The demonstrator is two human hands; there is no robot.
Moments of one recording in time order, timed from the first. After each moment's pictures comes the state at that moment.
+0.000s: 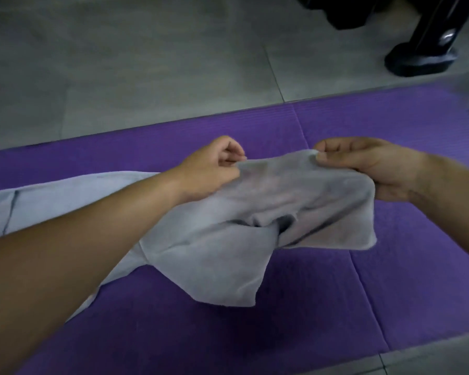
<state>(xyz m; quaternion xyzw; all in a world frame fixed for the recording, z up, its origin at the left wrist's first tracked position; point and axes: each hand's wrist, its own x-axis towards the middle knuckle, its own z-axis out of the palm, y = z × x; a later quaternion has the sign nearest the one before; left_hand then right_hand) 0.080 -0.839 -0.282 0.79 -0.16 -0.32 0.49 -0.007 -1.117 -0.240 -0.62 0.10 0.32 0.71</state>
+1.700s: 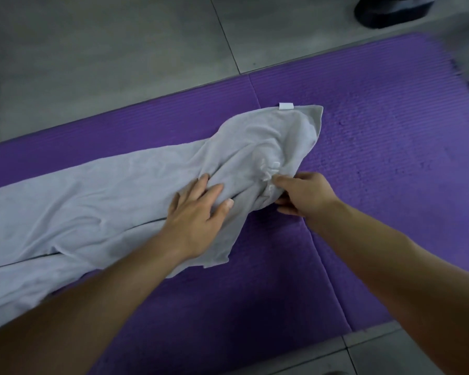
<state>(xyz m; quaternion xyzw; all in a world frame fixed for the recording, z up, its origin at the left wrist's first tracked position) -0.017 -0.893 -0.347 0.92 -0.19 -0.31 0.17 -0.062 -1.114 -0.345 -0.63 0.42 0.14 0.64</state>
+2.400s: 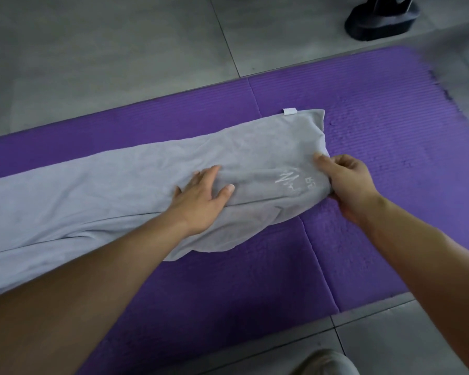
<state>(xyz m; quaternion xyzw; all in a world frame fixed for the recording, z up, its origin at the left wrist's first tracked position) -0.014 -0.897 -0.339 0.91 -0.16 -0.34 0.19 -0.094 -1.172 -0.337 -0.64 0.40 -0.02 0.66</state>
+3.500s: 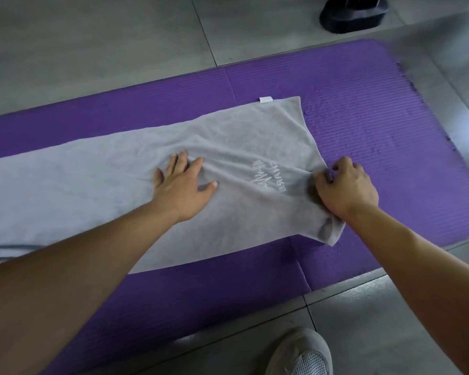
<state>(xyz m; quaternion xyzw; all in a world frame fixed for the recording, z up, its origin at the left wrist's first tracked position) -0.019 -0.915 -0.364 0.94 -0.18 -0.26 0.08 -0.150 -1.207 -0.348 -0.90 0.39 0.07 0.18</state>
